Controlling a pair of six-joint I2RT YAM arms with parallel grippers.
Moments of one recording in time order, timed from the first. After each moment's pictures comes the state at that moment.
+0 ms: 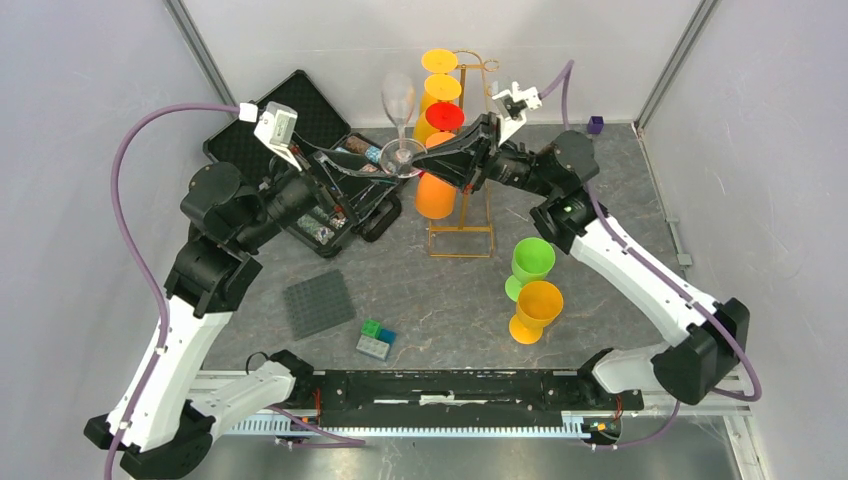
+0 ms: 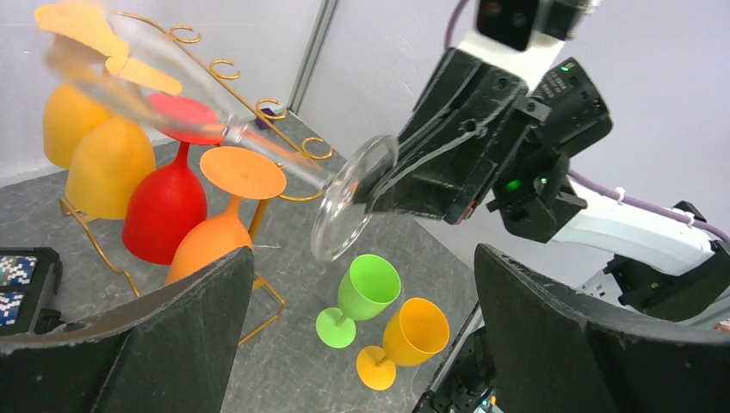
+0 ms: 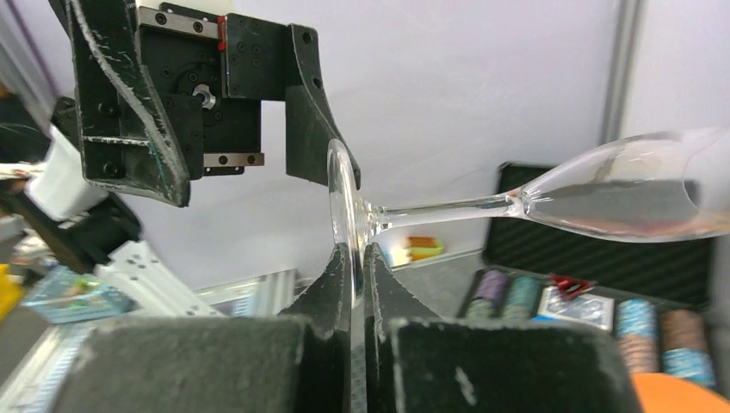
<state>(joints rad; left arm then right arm) -0.53 0.93 1.42 -0.36 0.34 -0.45 0.63 1.37 1.30 0.51 -0.72 0.53</state>
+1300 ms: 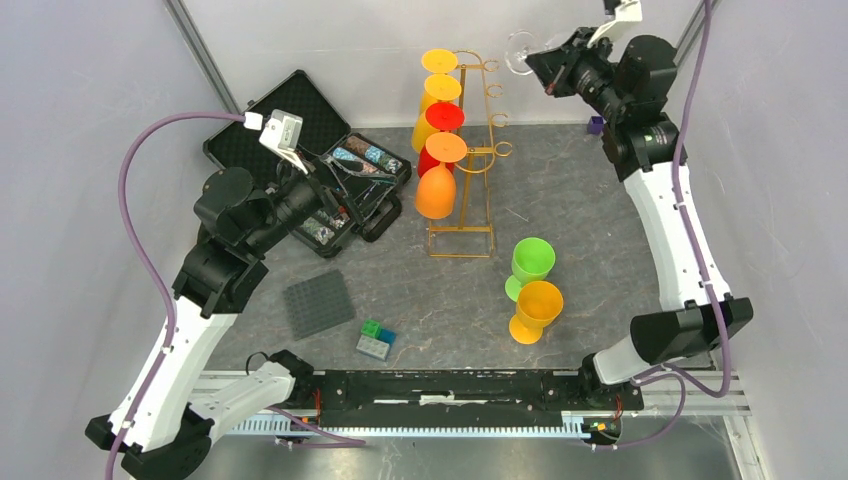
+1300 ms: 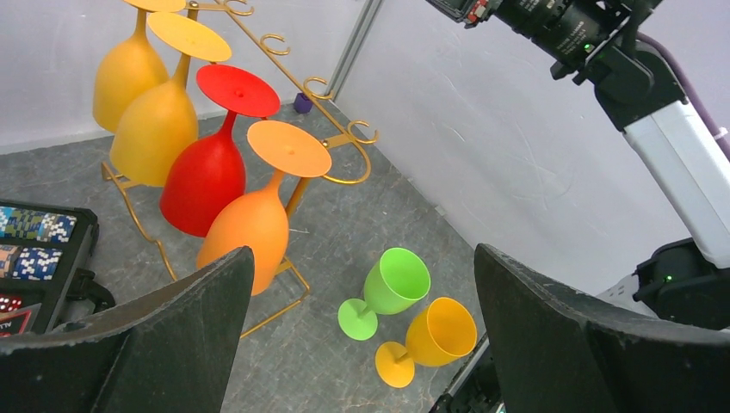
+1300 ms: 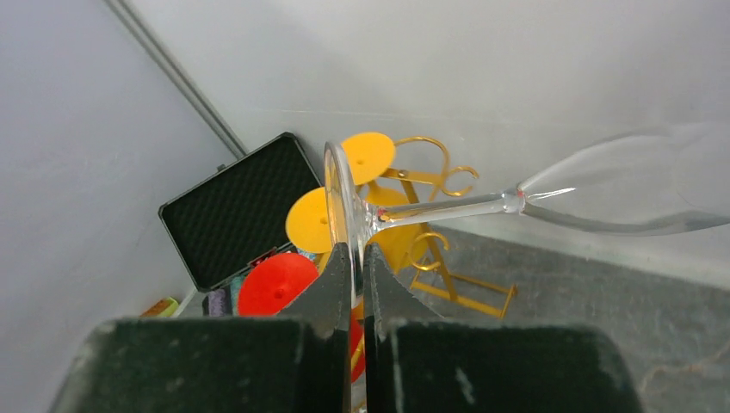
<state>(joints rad) -0.53 0.91 1.35 -0.37 0.24 -0.45 0.21 1.51 1.83 -0.23 -0.33 0.32</state>
